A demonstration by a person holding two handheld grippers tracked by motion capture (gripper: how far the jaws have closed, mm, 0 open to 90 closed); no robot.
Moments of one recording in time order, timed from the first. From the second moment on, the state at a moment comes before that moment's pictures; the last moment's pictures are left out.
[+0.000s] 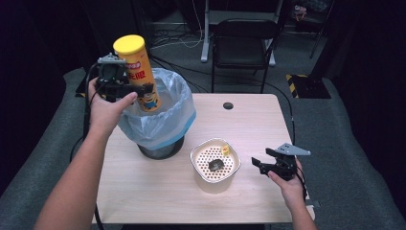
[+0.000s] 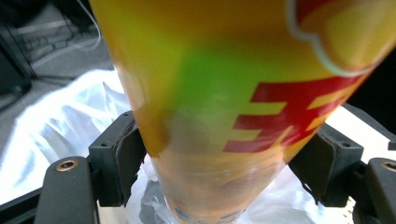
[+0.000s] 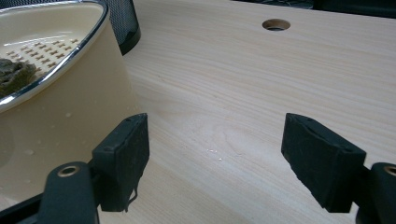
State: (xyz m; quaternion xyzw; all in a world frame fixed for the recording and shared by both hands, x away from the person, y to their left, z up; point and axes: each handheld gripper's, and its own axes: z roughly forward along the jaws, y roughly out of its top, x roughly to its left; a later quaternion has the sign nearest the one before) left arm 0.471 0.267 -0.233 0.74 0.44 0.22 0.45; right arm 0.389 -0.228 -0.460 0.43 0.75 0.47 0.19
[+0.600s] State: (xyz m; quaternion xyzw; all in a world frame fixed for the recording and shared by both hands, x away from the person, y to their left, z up) left arm 0.493 0.273 -0.270 0.78 0.47 0.17 0.37; right arm 0.390 -0.233 -0.464 0.44 0.74 0.47 0.19
